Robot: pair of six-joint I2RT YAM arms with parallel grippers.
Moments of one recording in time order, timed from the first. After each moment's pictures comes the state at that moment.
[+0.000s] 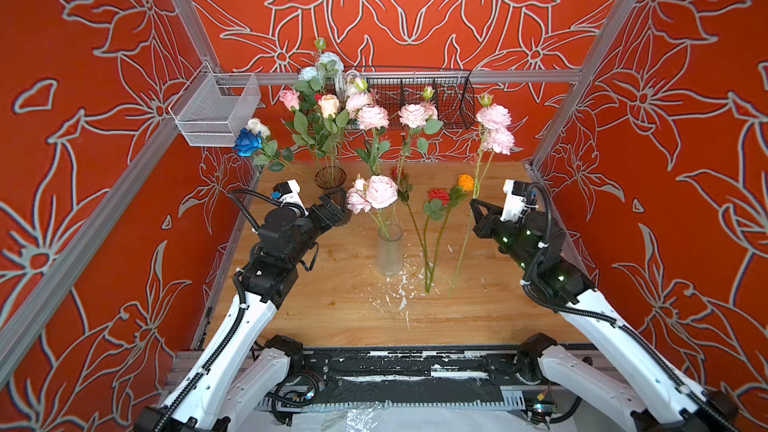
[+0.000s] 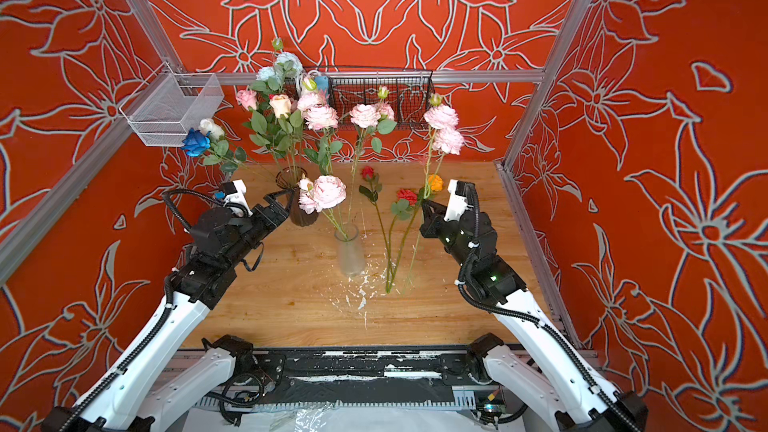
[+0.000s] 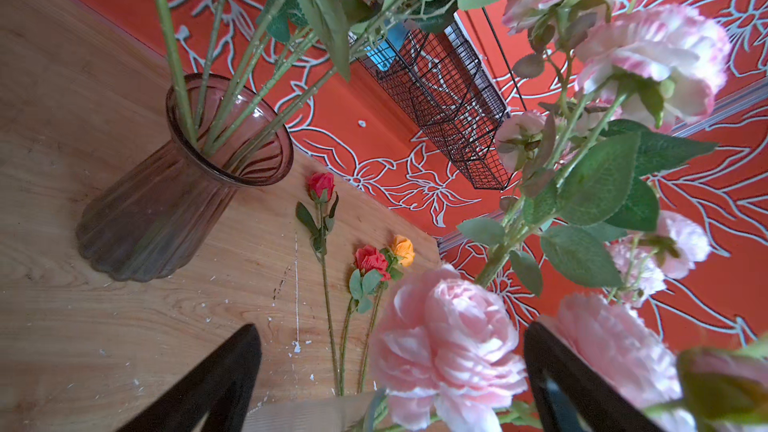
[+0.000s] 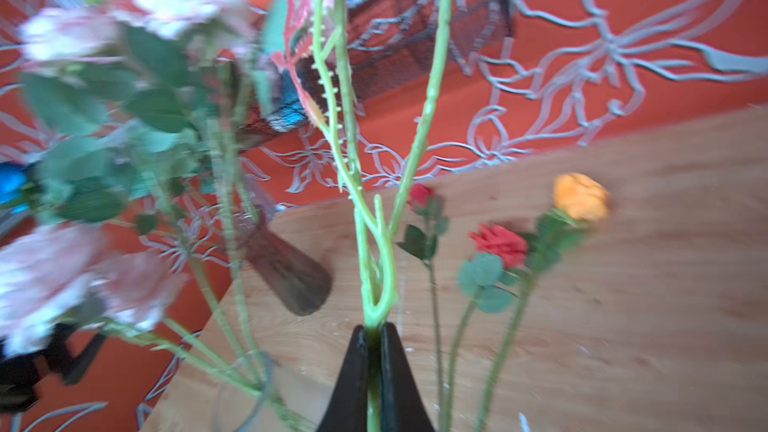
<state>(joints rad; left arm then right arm) -0.23 0.84 0.81 -0.11 0.08 -0.87 0.47 0.86 0.81 -0.05 0.05 0.51</state>
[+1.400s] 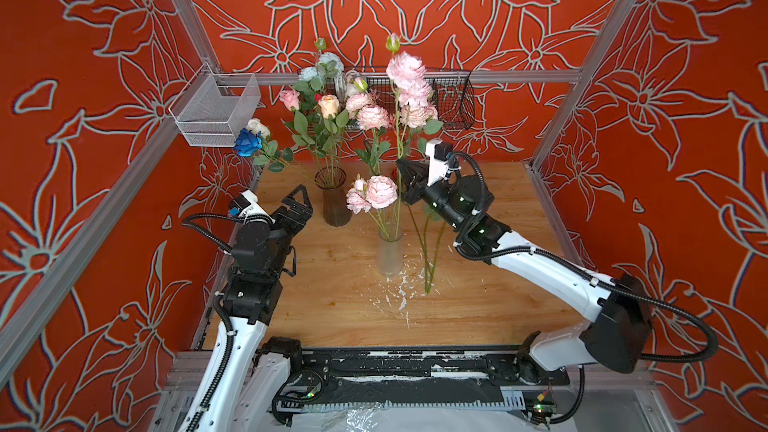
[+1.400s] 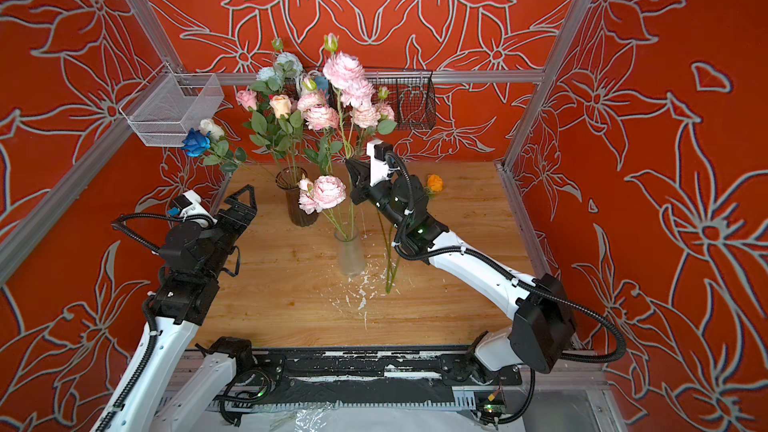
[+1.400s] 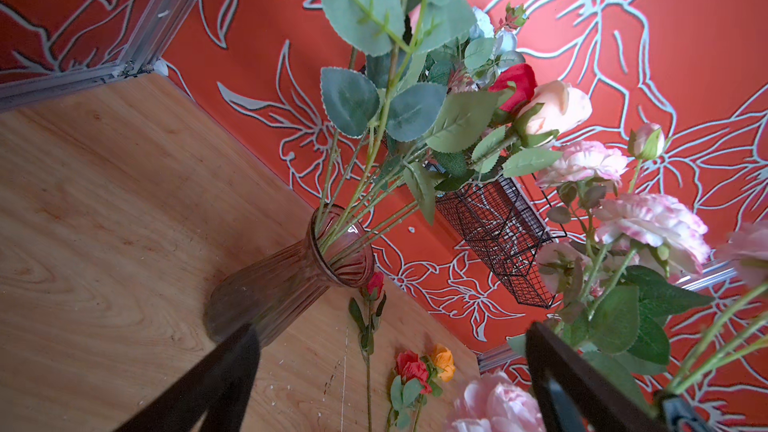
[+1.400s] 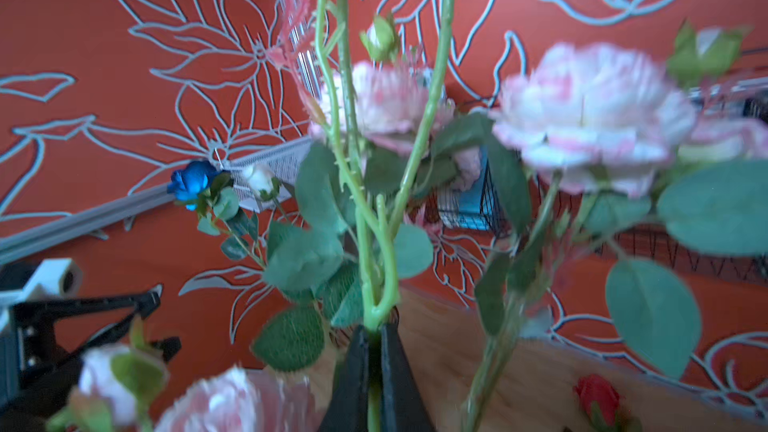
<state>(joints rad) -0.04 0.69 0.77 -0.13 -0.07 -0.87 0.75 1.44 1.14 0.45 0.01 0.26</state>
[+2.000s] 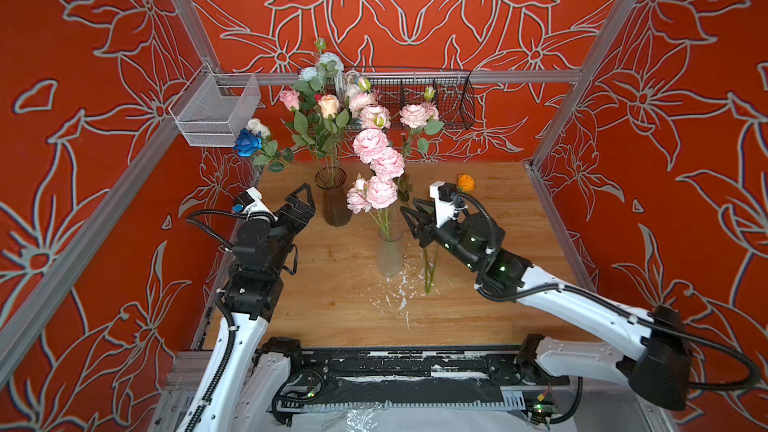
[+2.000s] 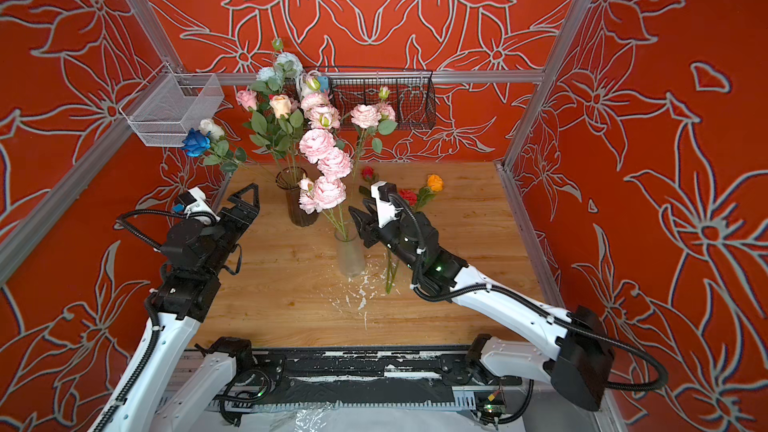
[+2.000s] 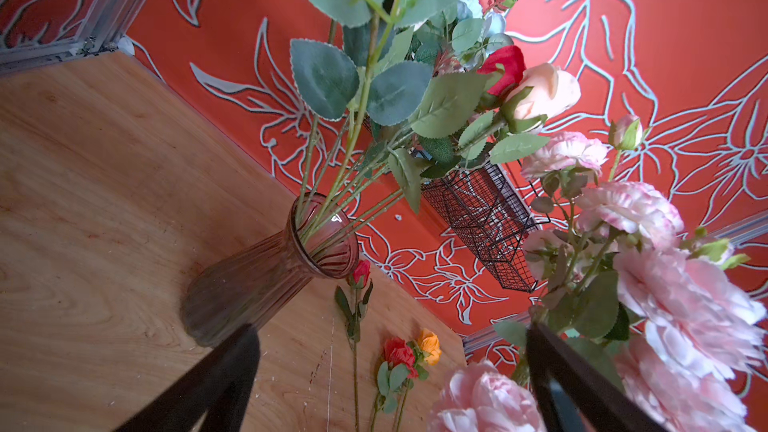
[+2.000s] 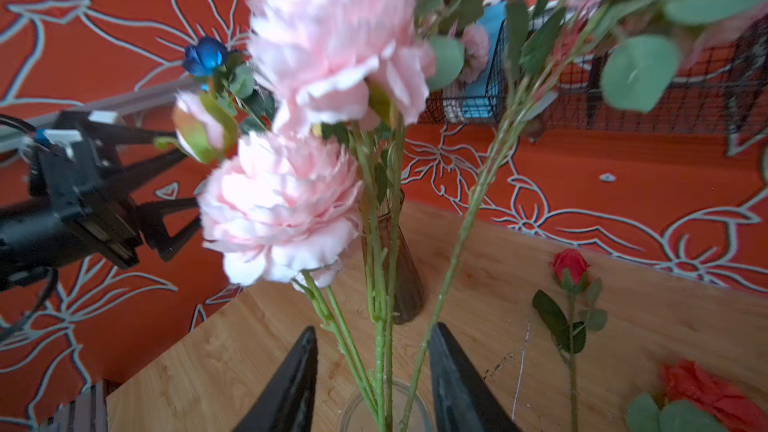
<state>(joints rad) -0.04 0.72 0.77 -0.10 0.00 -0.89 0.86 1.12 0.86 0.29 0.12 0.24</state>
